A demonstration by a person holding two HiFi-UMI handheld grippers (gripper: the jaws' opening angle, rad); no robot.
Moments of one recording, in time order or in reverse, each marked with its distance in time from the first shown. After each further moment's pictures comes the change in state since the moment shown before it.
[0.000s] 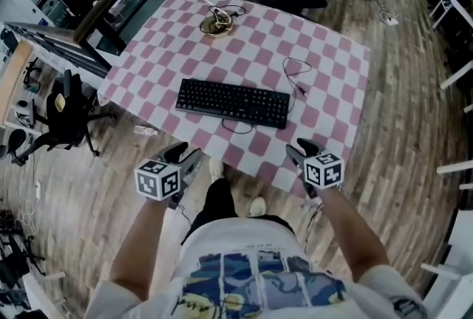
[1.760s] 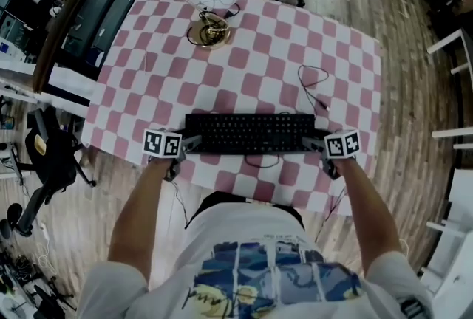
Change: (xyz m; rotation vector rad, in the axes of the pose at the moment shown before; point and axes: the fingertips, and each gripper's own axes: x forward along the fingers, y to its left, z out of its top) left arm 0.200 0.260 0.027 -0.103 0.430 -0.234; right arm 0.166 -0.079 0.039 0.313 0.255 -0.014
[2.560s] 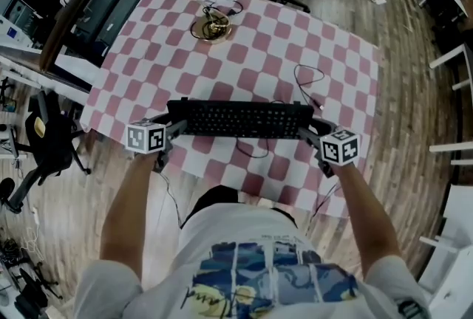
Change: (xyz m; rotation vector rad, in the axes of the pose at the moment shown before) left arm -0.063 -0.027 0.026 0.052 -0.239 0.126; right arm -0.051 0.036 0.038 -0.259 -0.170 -0.046
